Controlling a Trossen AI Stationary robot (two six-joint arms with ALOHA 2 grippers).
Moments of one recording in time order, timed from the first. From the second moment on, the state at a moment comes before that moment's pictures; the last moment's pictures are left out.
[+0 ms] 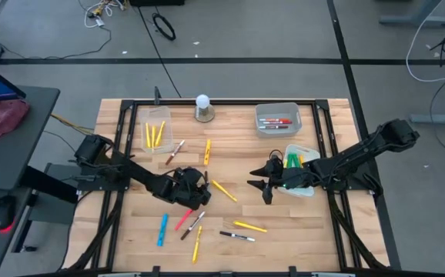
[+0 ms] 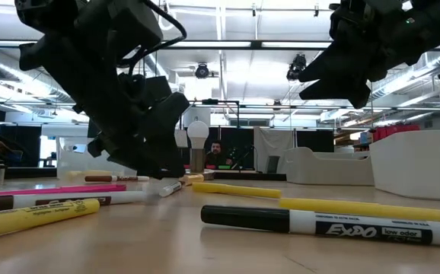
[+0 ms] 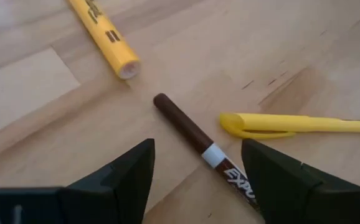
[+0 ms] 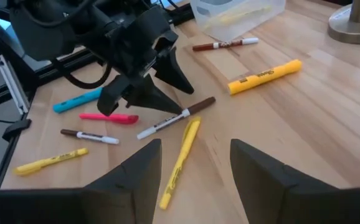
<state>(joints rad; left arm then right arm) -0.36 1.77 0.79 -0.06 -0.70 -1.10 0.34 1.28 0.51 0.30 0.44 0.54</state>
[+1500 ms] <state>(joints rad) -0.34 1.79 0.80 -0.15 -0.82 -0.90 0.34 1.28 0.51 0.30 0.44 0.53</state>
